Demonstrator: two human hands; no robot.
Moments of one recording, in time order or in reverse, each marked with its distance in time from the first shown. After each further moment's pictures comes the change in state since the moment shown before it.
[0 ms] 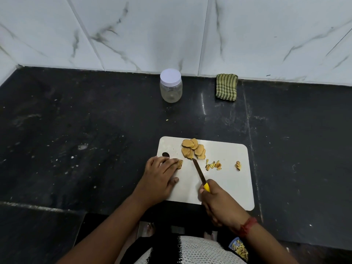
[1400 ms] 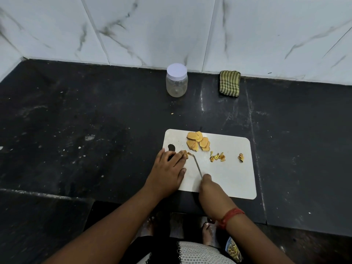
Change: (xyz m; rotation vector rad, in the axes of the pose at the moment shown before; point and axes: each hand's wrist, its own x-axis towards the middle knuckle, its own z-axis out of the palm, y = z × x) left_hand -0.007 0.011 0.016 0.082 0.072 -0.007; right_hand 0.008 0.004 0.044 -0.804 0.211 -0.062
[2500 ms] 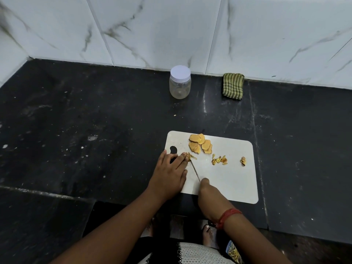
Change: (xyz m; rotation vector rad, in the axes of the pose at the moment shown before) left_hand -0.001 0.005 0.003 0.032 -0.037 -0.053; right_hand 0.009 0.000 0.008 -0.091 -0.072 0.008
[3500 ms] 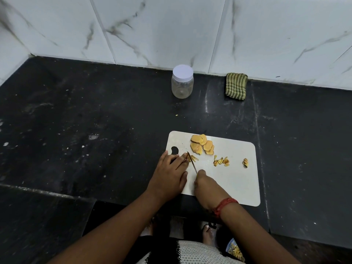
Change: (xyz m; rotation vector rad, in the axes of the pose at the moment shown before) left_hand -0.002 -0.003 -0.002 -0.074 -0.004 -0.005; right_hand 0.022 -0.015 -0.015 0.055 0.019 -0.021
